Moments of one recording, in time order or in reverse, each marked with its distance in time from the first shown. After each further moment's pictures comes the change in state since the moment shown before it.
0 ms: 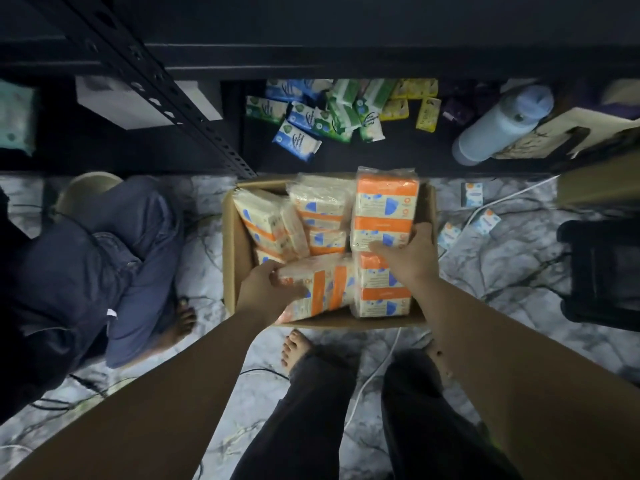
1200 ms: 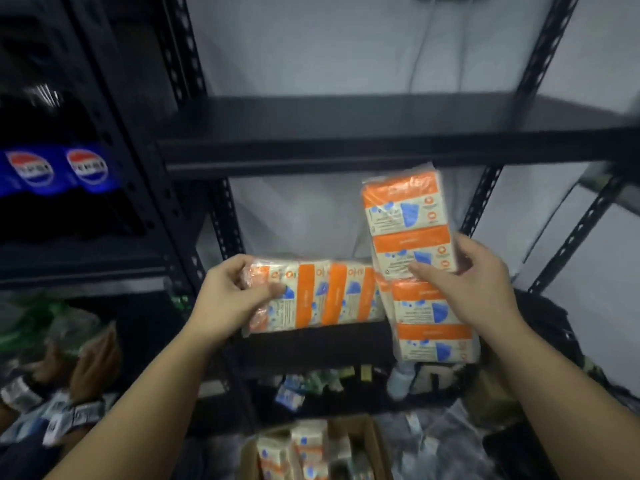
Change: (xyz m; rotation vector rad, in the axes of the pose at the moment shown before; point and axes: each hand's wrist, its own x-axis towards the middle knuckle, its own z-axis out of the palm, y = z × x) left_hand -0.397 0.365 -0.390 -0.528 0.024 1.053; right_hand -0.409 -0.326 -0.474 0.386 0.428 -0.908
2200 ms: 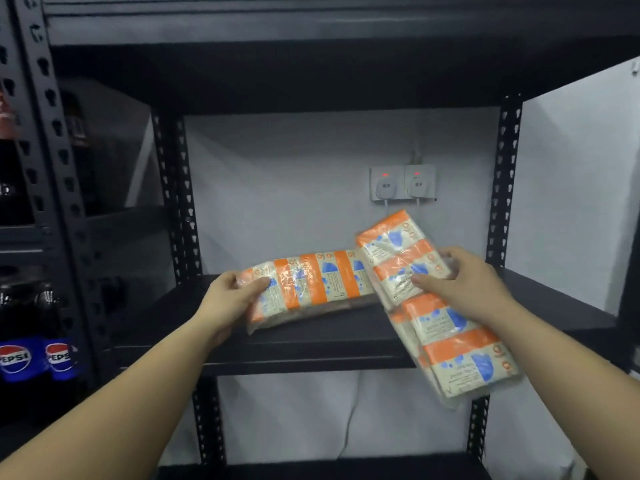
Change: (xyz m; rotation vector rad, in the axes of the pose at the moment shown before) left_hand 0.237 0.191 0.053 -0.022 0.268 0.100; right_hand 0.267 -0.098 -0.132 -0.062 -0.007 -0.196
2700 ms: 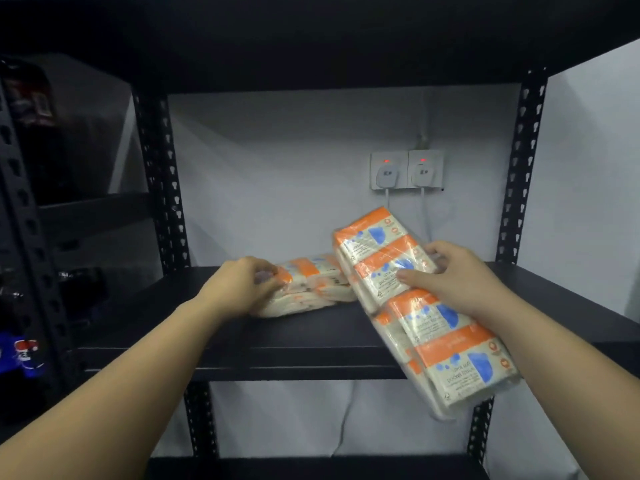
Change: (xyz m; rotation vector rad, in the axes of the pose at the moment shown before) left_hand 0.023 0.022 0.041 1.027 -0.049 0.328; right_hand 0.038 0.012 0.008 0.116 -0.213 0.034
